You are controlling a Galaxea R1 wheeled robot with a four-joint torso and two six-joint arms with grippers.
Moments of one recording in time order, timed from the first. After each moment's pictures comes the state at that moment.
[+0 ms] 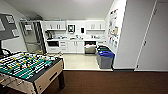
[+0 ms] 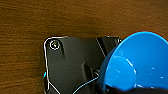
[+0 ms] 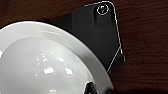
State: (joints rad) left arm 1.59 2.52 -2.11 0.38 -0.29 -0.26; right arm -1.61 2.87 -2.63 -0.49 0.14 0.52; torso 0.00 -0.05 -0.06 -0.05
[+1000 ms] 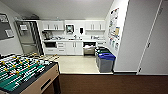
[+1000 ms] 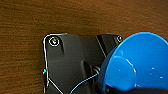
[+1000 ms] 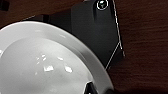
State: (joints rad) left arm 1.59 2.52 -2.11 0.38 -0.29 -0.26; right arm -1.62 2.88 -2.63 -0.49 0.14 0.52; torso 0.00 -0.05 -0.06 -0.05
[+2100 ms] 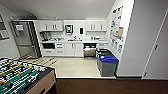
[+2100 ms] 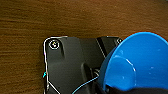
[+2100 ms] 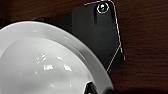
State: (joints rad) left arm 1.59 2.52 -2.11 0.38 -0.29 -0.26; right arm -1.61 2.88 -2.63 -0.49 0.14 0.52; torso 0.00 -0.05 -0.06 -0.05
